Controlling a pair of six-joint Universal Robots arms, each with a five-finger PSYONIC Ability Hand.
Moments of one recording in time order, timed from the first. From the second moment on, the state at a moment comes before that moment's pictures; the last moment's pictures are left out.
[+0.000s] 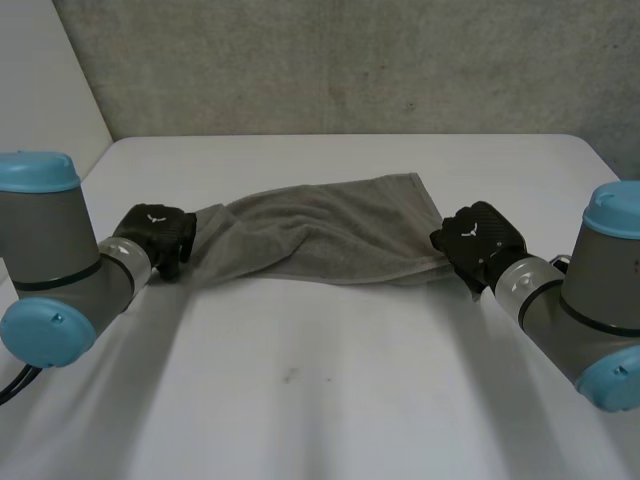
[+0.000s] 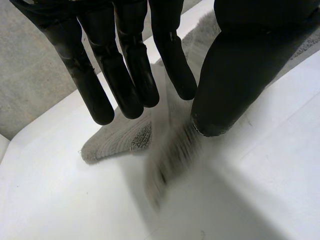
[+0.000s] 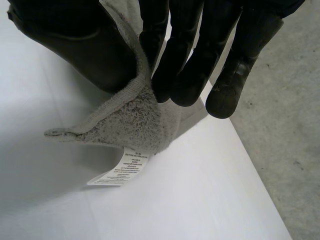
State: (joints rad) left arm 4.43 -2.08 -1.43 3.12 -1.54 3.52; right arm 1.91 -1.13 1.59 -0.15 1.36 2.36; left_hand 0.91 0.91 0.91 0.91 0.74; right_hand 1.34 1.34 1.34 1.34 1.19
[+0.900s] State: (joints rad) left arm 4.42 -2.19 -1.47 3.18 -1.53 3.52; right arm 1.90 -1.11 1.62 -0.17 1.32 2.38; left_hand 1.07 1.08 1.08 1.08 0.89; right_hand 1.34 1.34 1.34 1.34 1.19
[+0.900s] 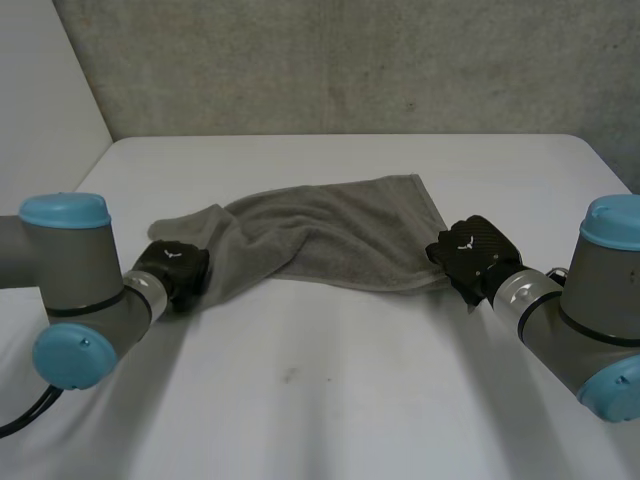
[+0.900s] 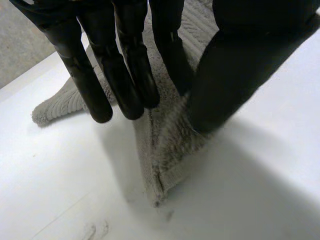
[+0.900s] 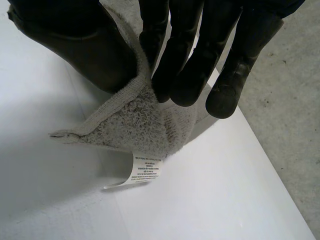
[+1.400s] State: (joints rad) left arm 4.53 -1.67 -1.56 2.91 -1.52 3.56; right arm 1.66 -1.50 1.64 0.16 1.27 2.26; left_hand 1.18 1.22 1.22 1.22 1.02; right_hand 1.34 1.34 1.34 1.34 1.19
